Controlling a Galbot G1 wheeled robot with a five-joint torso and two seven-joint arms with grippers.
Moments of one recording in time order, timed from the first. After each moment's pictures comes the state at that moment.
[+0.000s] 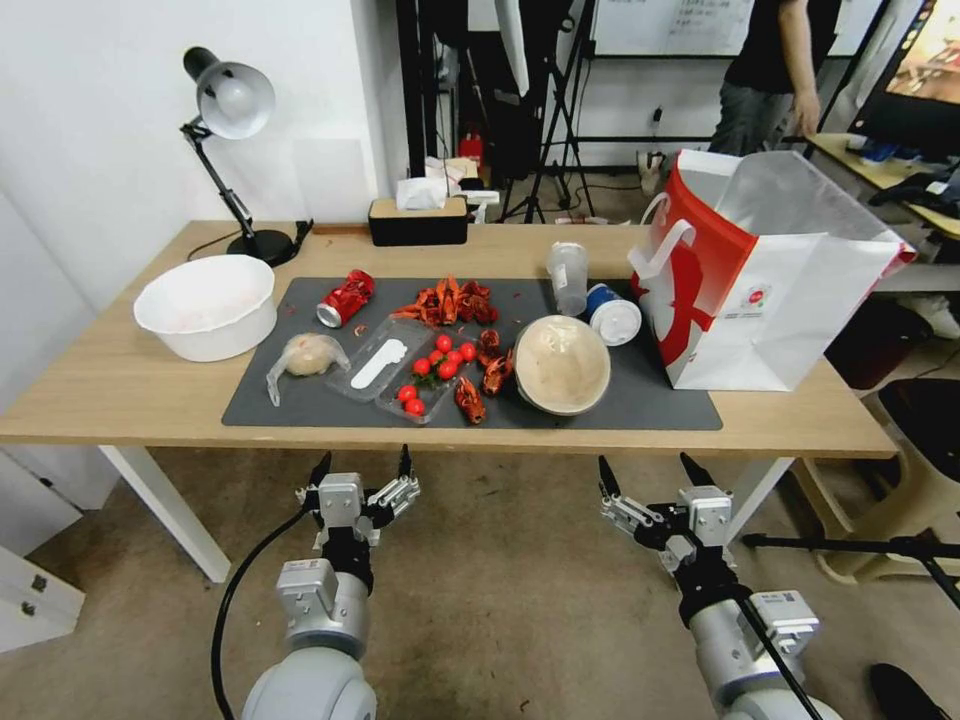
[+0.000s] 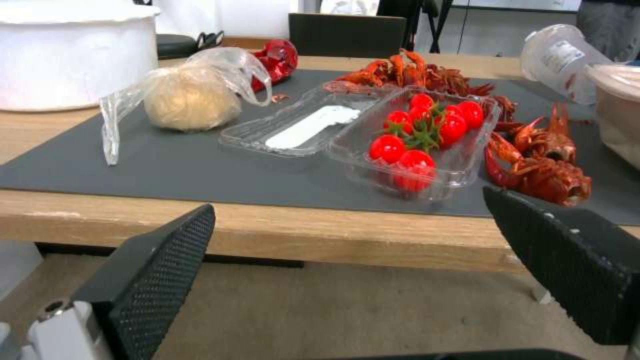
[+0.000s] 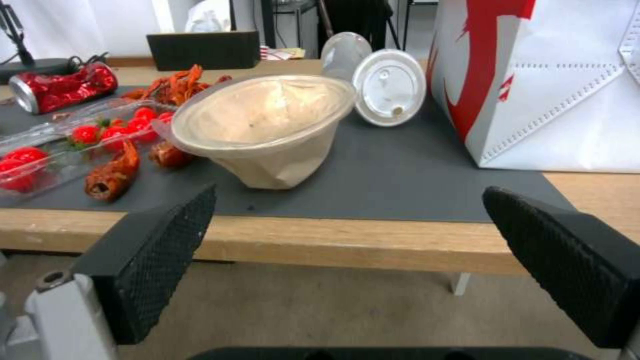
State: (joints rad) left arm 1.68 -1.50 -0.32 -2.24 -0.08 0.16 -0.25; right arm -1.82 1.59 0.54 2.36 0.01 -0.16 -0.12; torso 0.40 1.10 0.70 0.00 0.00
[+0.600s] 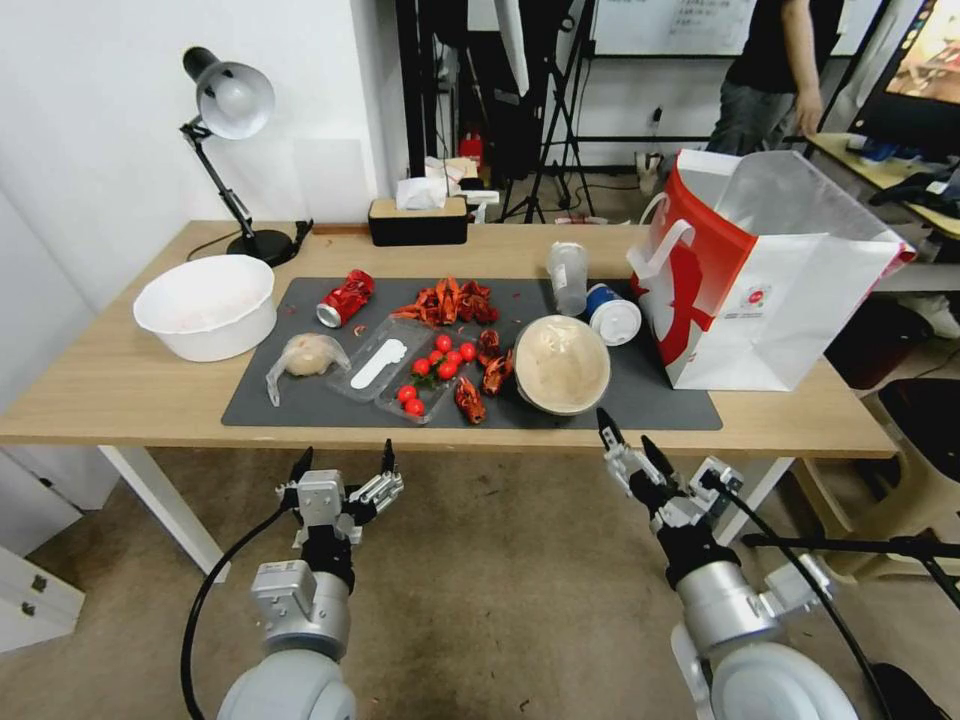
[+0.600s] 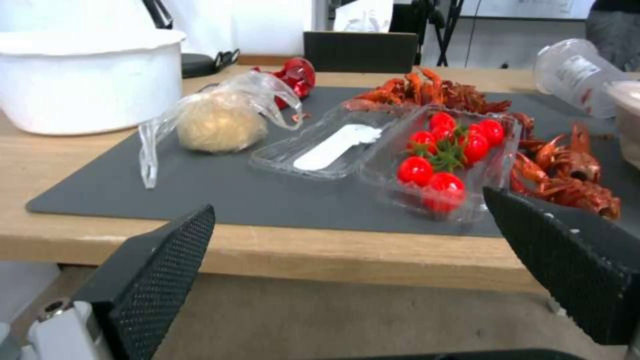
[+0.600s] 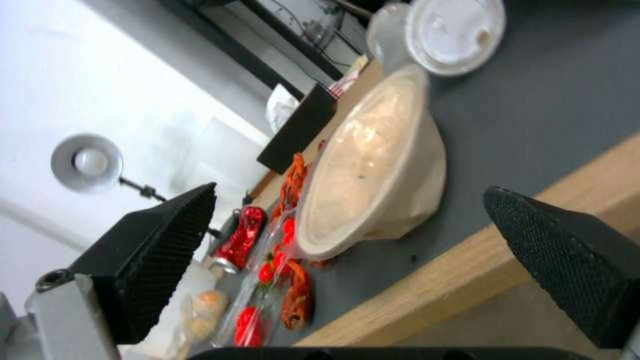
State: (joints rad) left arm 1.69 -1.47 -0.36 -2.26 -0.11 0.15 -0.24; right arm -1.65 1.53 0.55 2.28 0.97 -0.26 0.00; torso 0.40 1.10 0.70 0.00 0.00
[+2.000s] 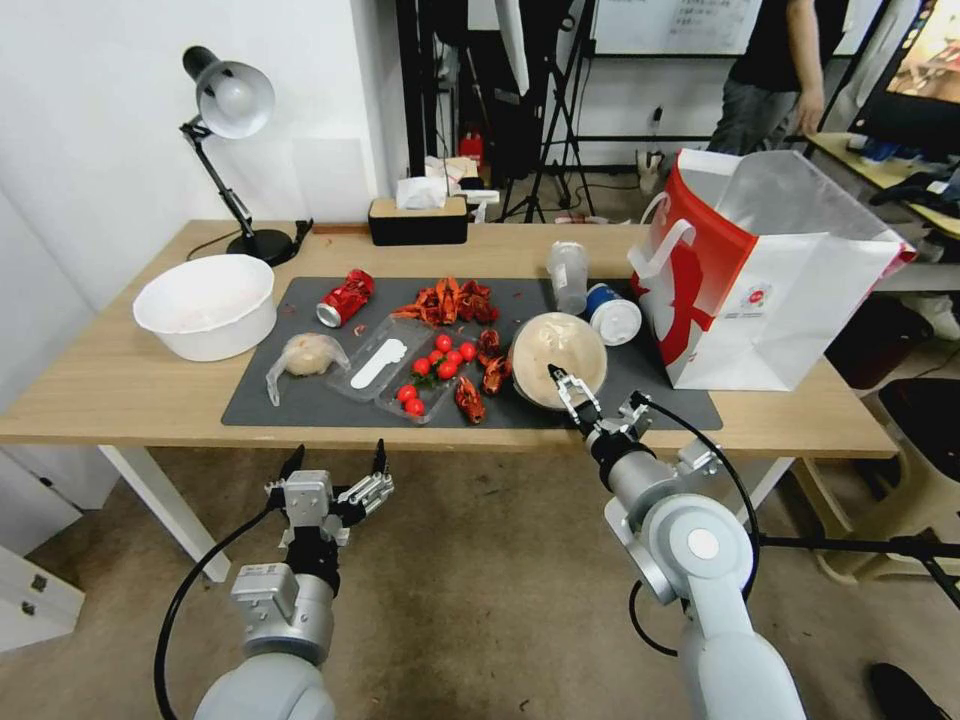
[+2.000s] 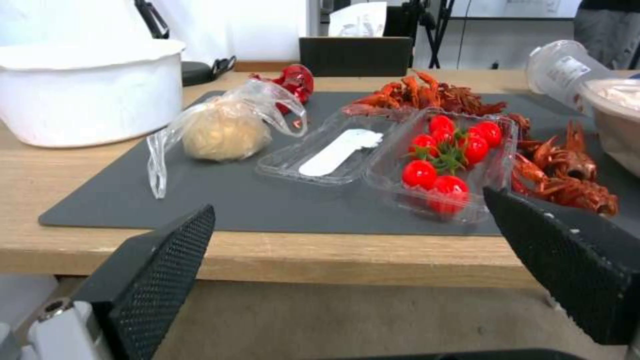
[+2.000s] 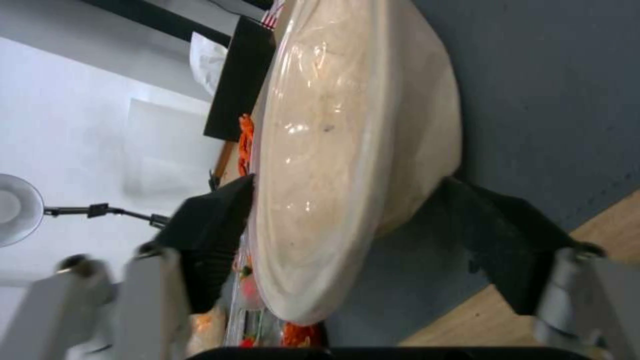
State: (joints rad) left arm 1.72 -1.39 -0.39 -2.29 -0.15 0.14 -0.24; right arm -1.25 1.55 0.43 2.09 1.28 -0.40 0.52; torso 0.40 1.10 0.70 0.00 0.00
